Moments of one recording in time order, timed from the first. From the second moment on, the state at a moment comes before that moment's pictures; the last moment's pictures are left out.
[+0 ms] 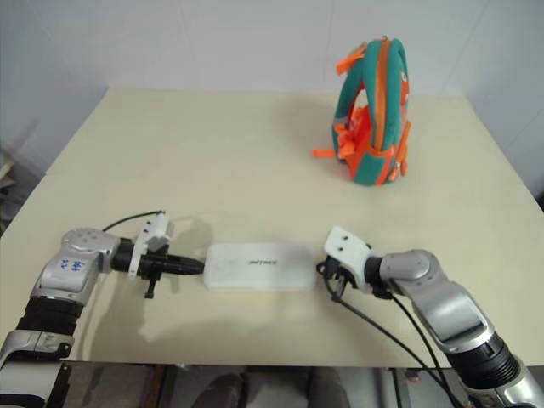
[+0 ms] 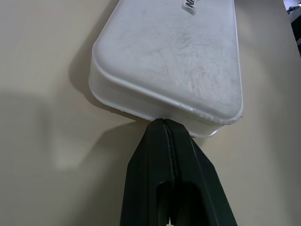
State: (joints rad) left arm -0.51 0.69 -0.02 0.28 -0.17 0.37 -1.42; right arm -0.35 -0.76 0.21 -0.45 0.21 0.83 0.86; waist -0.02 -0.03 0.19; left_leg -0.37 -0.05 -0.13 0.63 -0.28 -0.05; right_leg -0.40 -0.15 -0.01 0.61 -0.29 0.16
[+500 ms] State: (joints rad) left arm -0.53 0.70 -0.08 0.33 -0.15 0.36 -1.40; right arm -0.32 -0.79 0.21 -0.47 0.24 0.81 0.89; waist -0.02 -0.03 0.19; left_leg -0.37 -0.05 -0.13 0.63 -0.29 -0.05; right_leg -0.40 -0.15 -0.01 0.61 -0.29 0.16
